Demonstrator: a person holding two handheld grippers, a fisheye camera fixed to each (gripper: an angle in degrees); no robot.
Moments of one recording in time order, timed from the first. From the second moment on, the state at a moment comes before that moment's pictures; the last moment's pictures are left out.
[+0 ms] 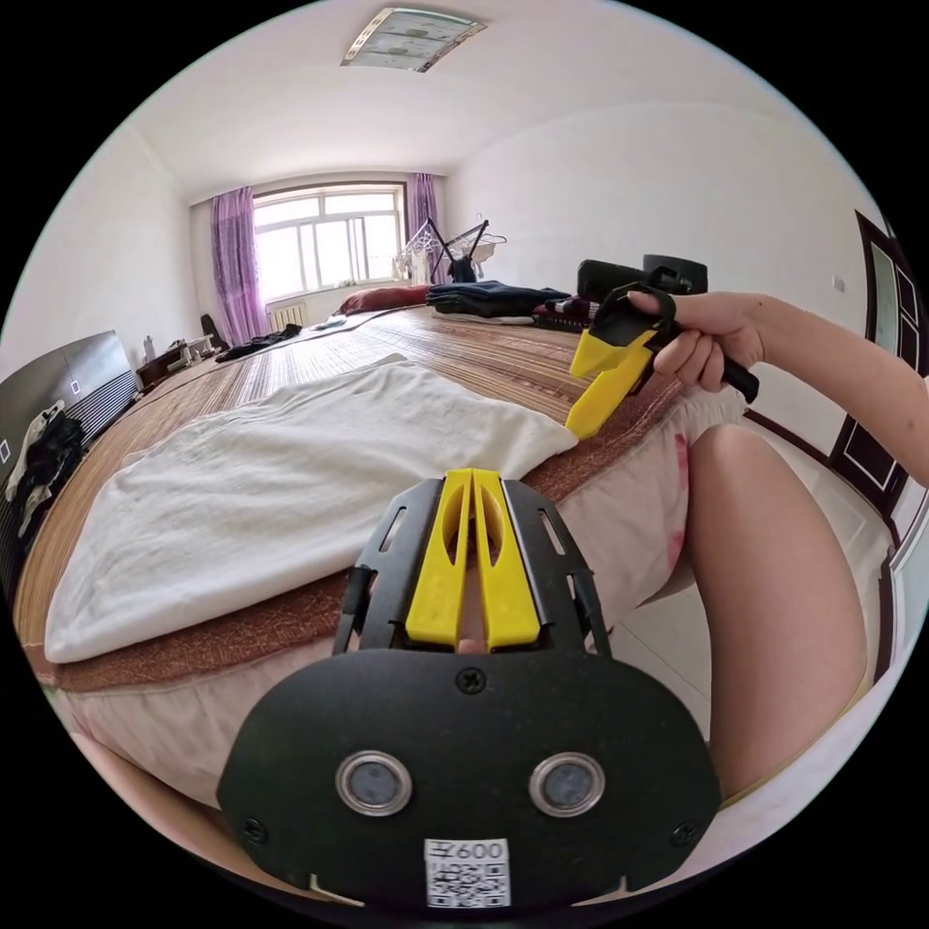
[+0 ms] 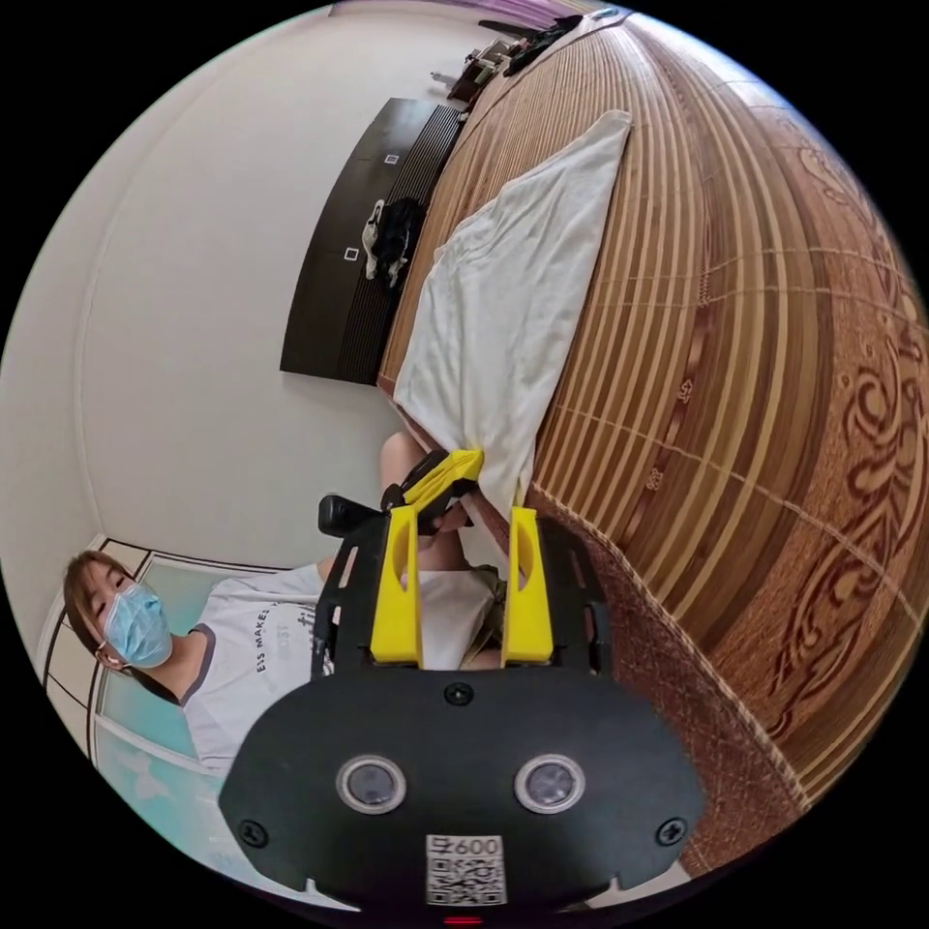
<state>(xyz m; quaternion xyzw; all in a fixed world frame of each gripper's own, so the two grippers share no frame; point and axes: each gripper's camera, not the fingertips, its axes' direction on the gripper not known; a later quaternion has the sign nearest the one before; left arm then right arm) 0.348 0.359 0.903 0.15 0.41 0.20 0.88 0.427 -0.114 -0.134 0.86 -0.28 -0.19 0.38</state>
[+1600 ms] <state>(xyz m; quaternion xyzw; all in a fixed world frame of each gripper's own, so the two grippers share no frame) 0.373 0.325 0.895 -0.37 0.88 0.28 0.04 0.340 -0.141 -0.280 0.88 0.10 0.30 0.35</state>
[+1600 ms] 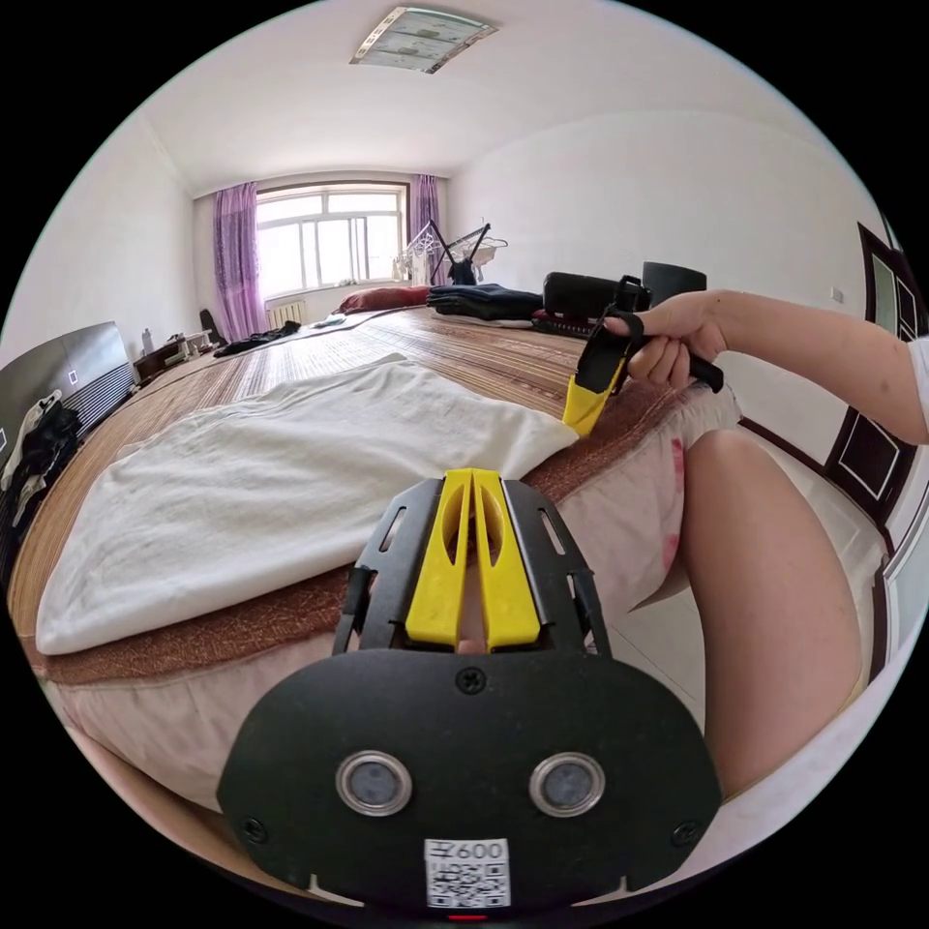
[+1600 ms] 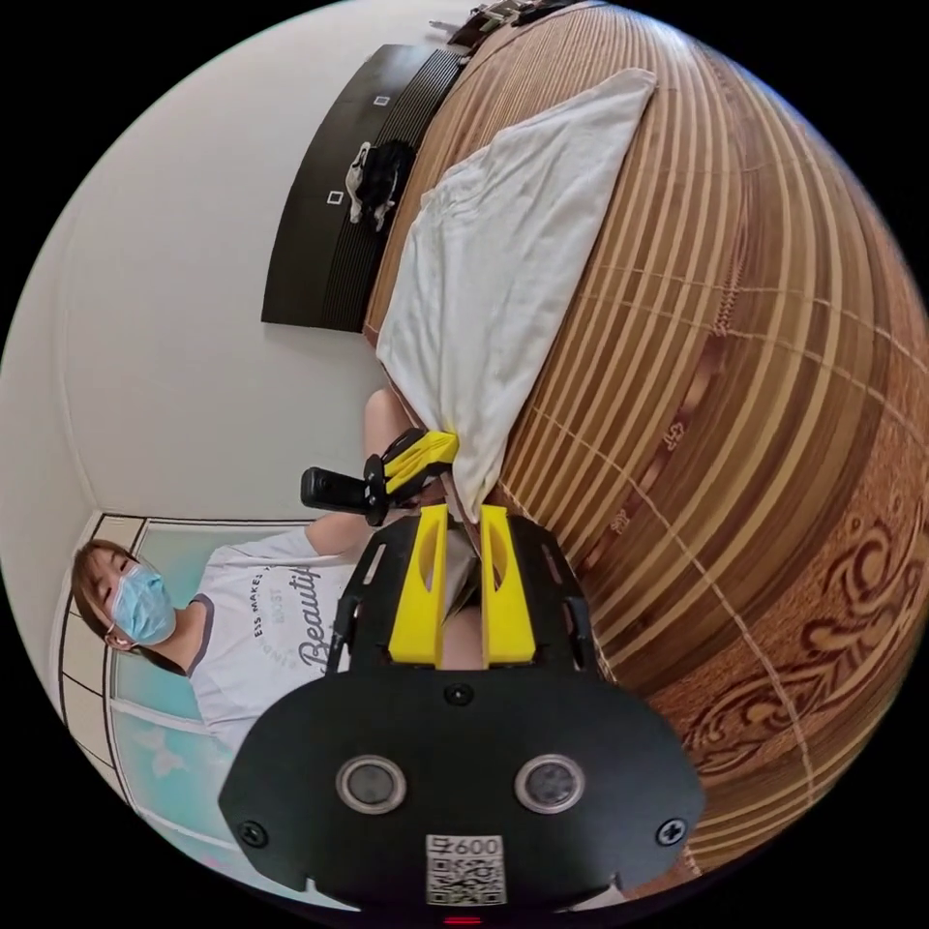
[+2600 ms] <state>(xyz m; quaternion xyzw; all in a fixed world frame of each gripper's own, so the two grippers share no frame) 0.334 0.185 0.885 -0.20 0.94 0.25 0.07 0.360 -0.200 -0.217 0.93 0.11 0.29 0.21</state>
